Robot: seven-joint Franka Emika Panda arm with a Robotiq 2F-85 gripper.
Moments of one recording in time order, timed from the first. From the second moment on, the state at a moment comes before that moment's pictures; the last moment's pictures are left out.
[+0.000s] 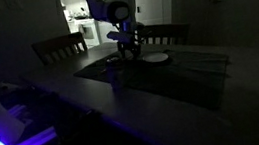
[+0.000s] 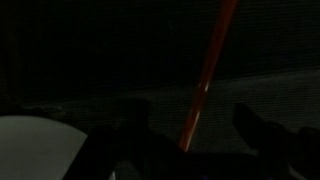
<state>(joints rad) -0.09 0.64 0.10 -1.99 0.20 2.70 -0.22</state>
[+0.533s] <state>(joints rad) -0.10 0.64 0.09 -1.99 0.20 2.70 -0.20</state>
